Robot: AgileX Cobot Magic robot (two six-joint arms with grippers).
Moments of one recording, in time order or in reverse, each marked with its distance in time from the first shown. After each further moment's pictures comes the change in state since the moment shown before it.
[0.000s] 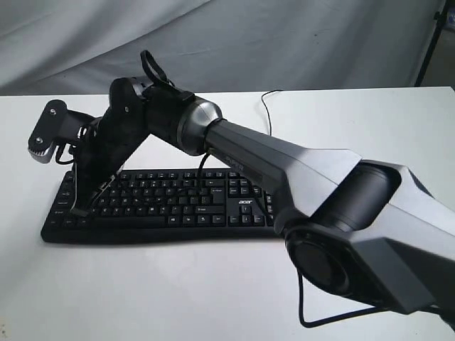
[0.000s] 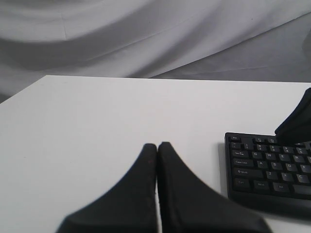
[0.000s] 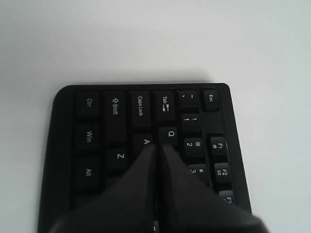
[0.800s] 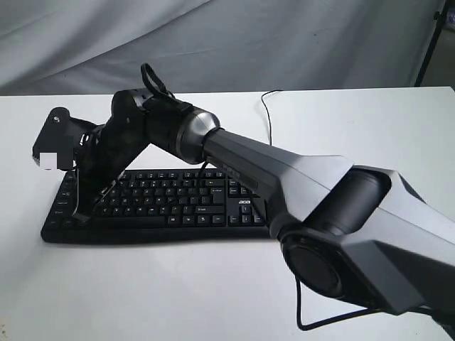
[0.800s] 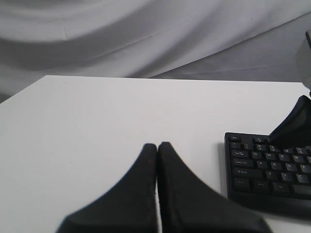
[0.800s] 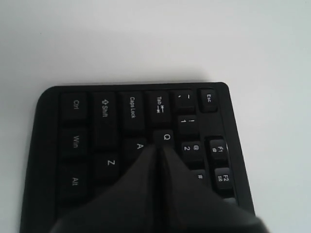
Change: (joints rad) left arm 0.000 0.000 0.000 0.000 0.000 0.000; right arm 0.000 0.029 0.000 0.005 -0.052 -0.002
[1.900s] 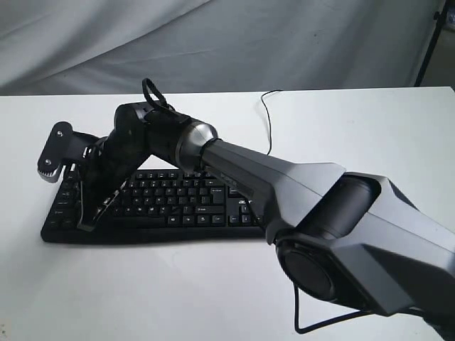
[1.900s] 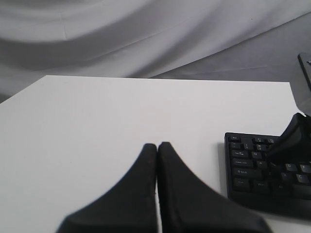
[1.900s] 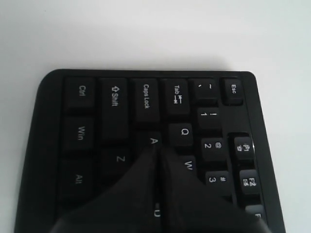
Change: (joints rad) left arm 0.000 0.000 0.000 0.000 0.000 -0.002; right arm 0.000 0.041 0.000 0.030 -0.010 -0.054
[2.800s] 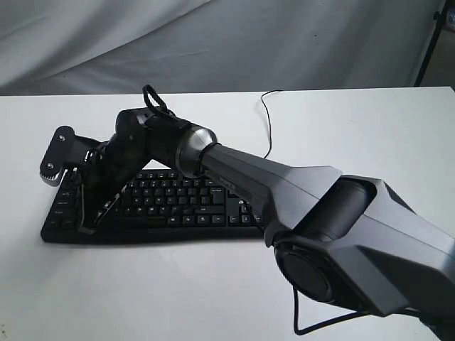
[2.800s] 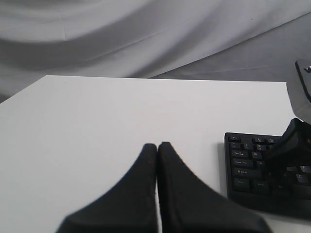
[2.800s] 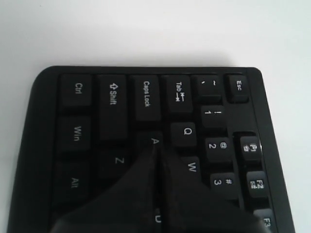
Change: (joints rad) left arm 0.000 0.000 0.000 0.000 0.000 0.000; right arm 0.000 0.020 -0.001 0.007 -0.015 -0.001
